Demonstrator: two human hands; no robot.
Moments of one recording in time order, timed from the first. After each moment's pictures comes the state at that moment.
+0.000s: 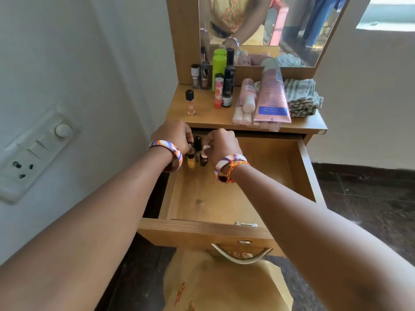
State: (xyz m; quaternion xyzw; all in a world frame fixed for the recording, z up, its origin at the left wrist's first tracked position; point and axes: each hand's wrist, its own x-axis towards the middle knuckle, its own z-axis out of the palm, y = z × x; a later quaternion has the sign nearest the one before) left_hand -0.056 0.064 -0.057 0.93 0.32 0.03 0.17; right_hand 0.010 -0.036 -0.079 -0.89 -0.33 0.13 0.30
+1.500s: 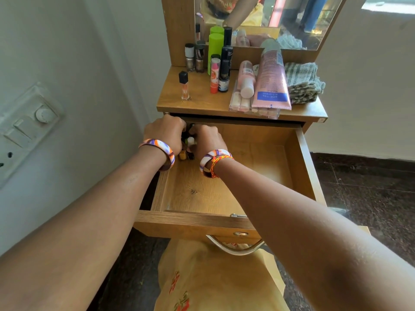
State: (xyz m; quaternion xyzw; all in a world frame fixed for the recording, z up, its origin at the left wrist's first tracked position) left_hand -0.057 0.065 -0.093 0.96 0.29 0.04 0.00; right_hand -0.001 -0.025 -0.104 -0.88 -0.38 0.13 0.27
